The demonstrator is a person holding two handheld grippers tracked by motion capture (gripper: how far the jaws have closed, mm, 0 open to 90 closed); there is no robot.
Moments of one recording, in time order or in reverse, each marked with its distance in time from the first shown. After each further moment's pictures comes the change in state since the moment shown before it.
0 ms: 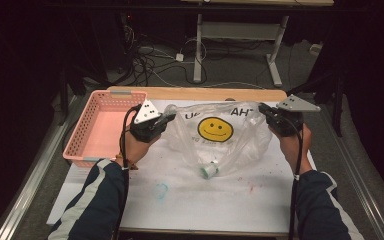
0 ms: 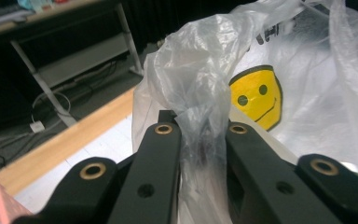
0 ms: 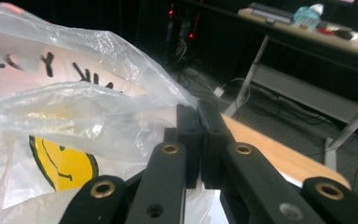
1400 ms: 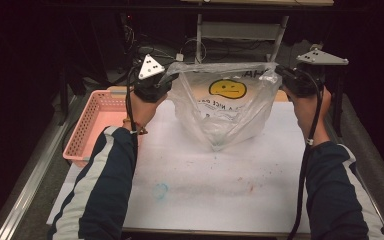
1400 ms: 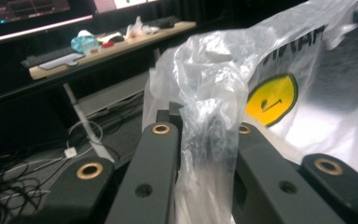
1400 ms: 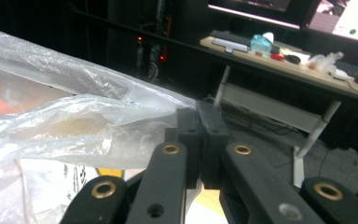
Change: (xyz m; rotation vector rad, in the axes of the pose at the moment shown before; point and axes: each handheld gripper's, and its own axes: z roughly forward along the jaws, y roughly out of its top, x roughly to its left) left arm 0.040 0.077 0.037 -0.071 0.130 -0.014; right arm -0.047 0.087 -0.001 -0.023 -0.121 0.046
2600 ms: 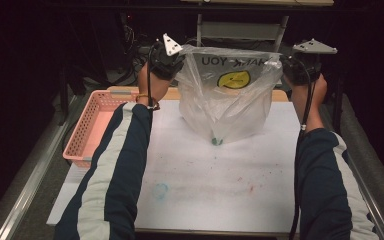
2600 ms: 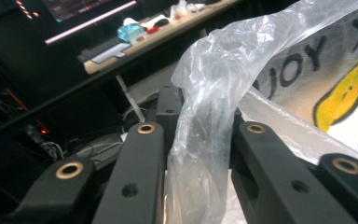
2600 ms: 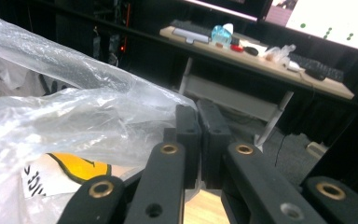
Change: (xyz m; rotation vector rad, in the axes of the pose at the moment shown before) left arm 0.017 0.041 0.050 0.084 0.199 0.087; right arm -0.020 0.009 0.033 0.016 -0.146 -0.017
